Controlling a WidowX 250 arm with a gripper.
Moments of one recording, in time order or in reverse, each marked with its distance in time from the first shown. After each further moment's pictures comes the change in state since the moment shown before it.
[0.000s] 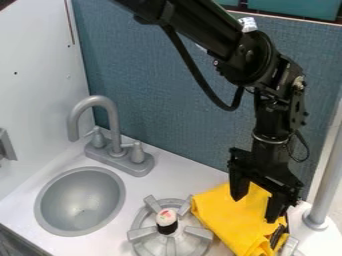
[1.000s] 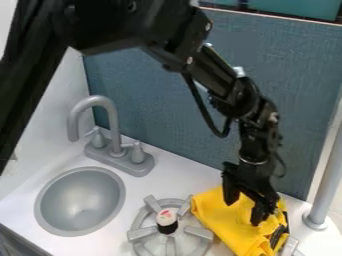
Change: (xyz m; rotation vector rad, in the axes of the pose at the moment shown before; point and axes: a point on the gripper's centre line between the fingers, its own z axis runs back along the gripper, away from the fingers) arm 0.042 0.054 -0.066 0.024 -0.064 -0.038
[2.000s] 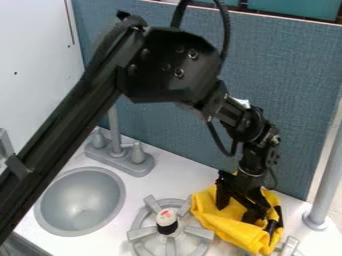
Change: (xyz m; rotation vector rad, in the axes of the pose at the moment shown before) arm 0.008 0.064 -0.051 0.140 0.115 0.174
